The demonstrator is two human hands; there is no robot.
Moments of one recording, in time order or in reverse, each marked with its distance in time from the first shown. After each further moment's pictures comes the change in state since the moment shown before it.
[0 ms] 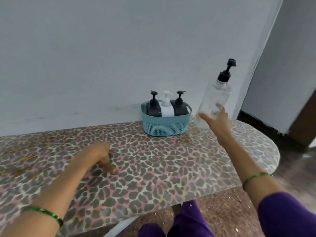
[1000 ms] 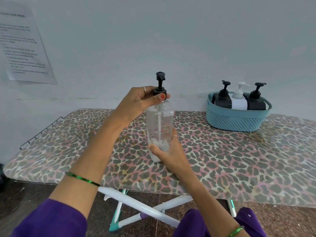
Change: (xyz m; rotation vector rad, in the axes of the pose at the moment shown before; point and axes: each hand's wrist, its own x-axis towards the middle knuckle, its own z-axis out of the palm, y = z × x) left_hand -0.089 -0.087 -0.030 -1.146 0.666 0.673; right_hand -0.247 -0.083 0.205 0.400 -0.752 -0.270
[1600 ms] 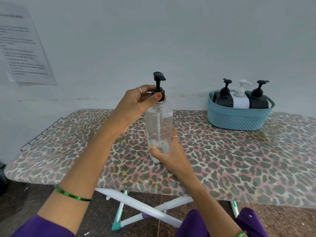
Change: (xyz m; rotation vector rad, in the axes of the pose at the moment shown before) left_hand -0.011 0.006 0.001 -0.032 0.087 -0.019; right_hand 0.002 -0.001 0.001 -0.017 -0.014 -0.031
